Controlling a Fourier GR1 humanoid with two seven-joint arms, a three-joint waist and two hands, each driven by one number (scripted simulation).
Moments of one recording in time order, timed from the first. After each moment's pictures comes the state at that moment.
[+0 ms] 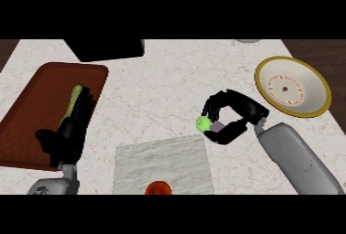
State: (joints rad) left arm -0.07 0.11 -0.02 -1.54 -0.01 0.14 0.07; right arm -0.54 -0.32 0.40 -1.22 0.01 0.34 0.14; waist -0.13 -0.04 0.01
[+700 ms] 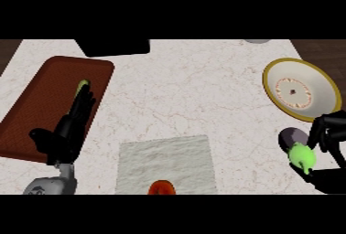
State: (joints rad) left arm -0.08 0.12 -0.02 -1.58 0.01 0.10 0.09; right arm -0.01 -0.64 0.02 -1.90 -0.06 0.18 -0.24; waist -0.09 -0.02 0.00
